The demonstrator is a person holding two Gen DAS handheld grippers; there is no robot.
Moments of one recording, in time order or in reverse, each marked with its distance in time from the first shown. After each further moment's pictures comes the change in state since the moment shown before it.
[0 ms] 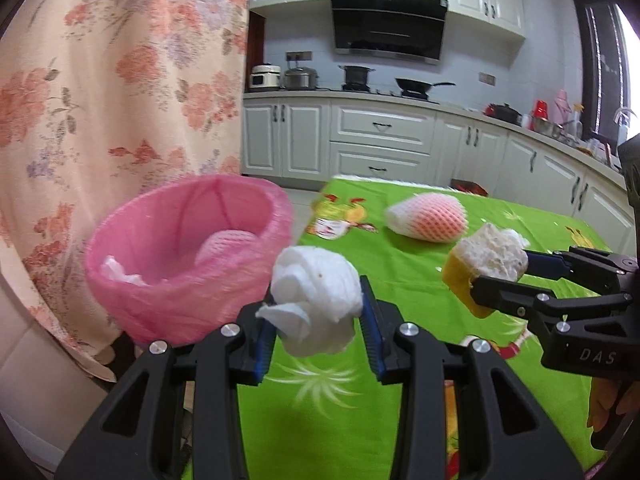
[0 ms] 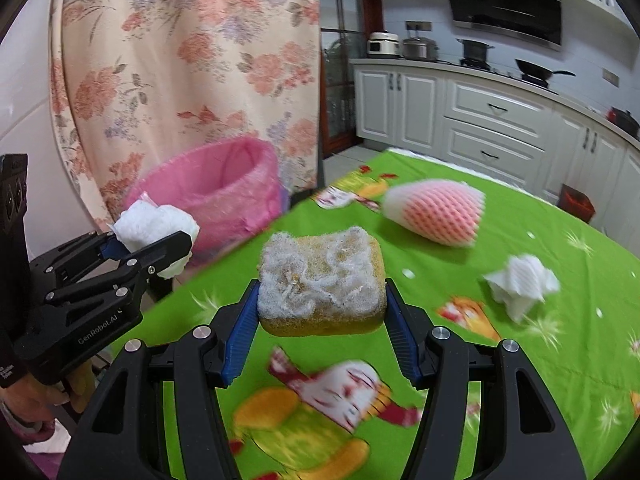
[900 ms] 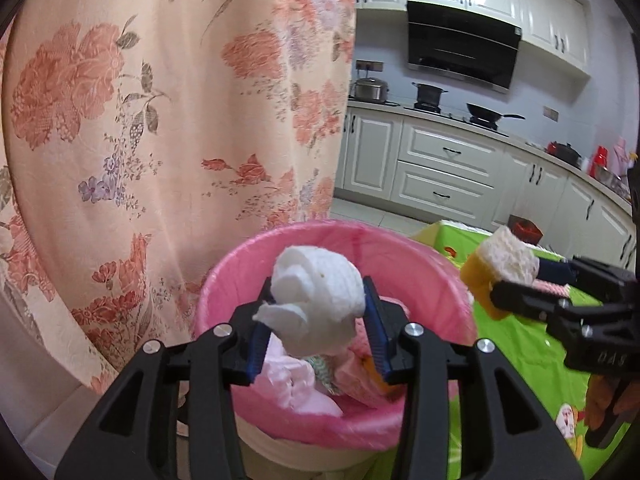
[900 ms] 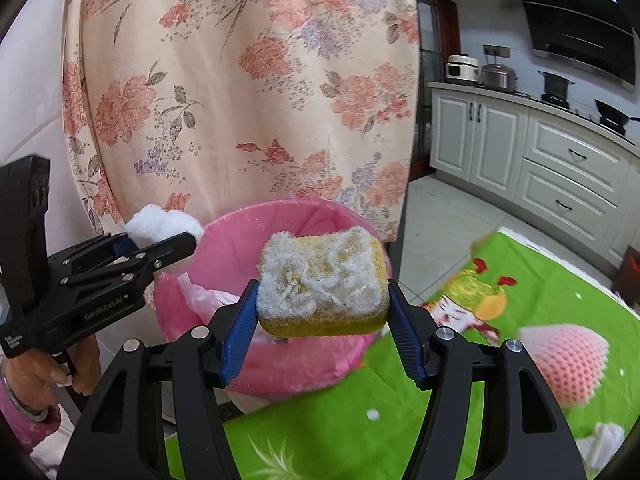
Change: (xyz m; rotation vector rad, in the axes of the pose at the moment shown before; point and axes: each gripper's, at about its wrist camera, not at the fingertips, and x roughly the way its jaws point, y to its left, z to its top) left arm 0.042 0.152 0.066 -0.143 -0.011 0.151; right arm 0.107 0.073 0.110 -0.120 -0.034 0.214
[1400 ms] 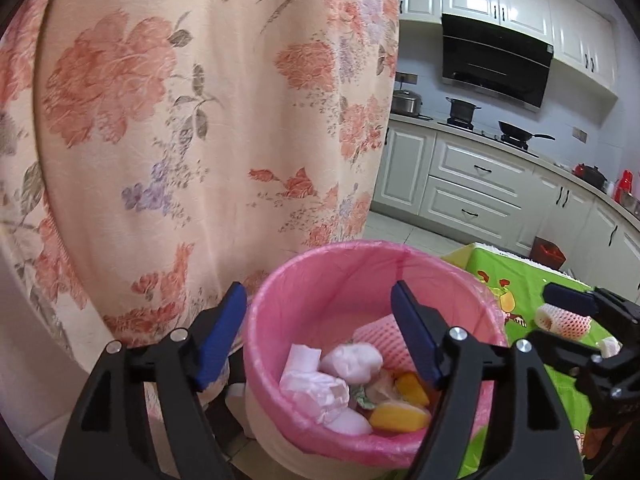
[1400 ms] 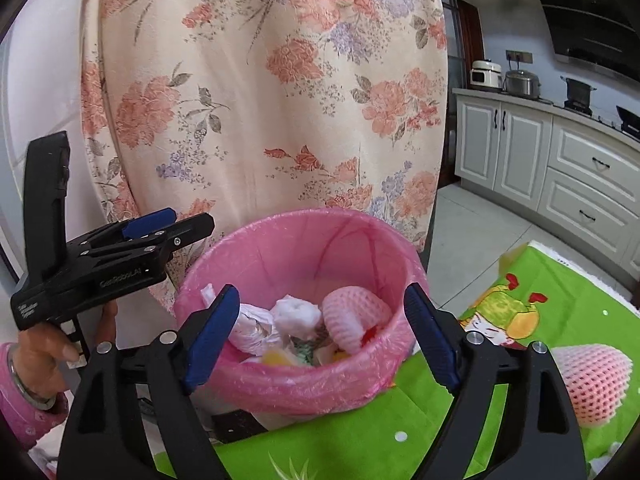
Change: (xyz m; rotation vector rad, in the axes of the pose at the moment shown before) left arm -0.005 0.027 0.010 -0.075 -0.027 0.096; right arm -0.007 0.011 -0.001 -0.025 -0.042 0.062
